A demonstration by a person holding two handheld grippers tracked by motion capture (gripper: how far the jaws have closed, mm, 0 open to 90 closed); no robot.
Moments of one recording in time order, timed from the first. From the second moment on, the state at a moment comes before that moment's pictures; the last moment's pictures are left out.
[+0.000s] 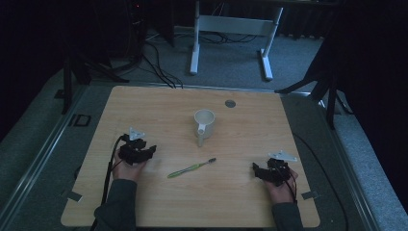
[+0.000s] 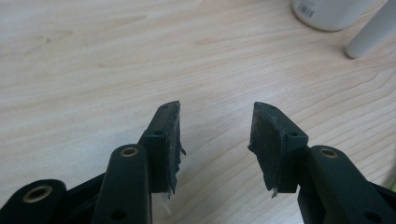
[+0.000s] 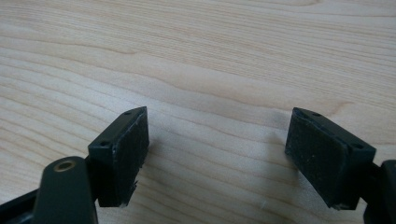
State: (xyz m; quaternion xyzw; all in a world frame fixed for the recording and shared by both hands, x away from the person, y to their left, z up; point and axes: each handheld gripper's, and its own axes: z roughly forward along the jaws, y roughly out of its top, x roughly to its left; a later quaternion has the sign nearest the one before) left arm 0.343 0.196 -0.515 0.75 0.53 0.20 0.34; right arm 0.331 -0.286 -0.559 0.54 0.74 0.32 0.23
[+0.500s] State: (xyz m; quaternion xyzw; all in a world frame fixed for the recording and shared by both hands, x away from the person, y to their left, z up) left arm 0.340 0.188 -0.485 0.77 0.49 0.20 0.36; right arm 0.331 -0.286 -0.559 0.53 0.75 0.32 0.23
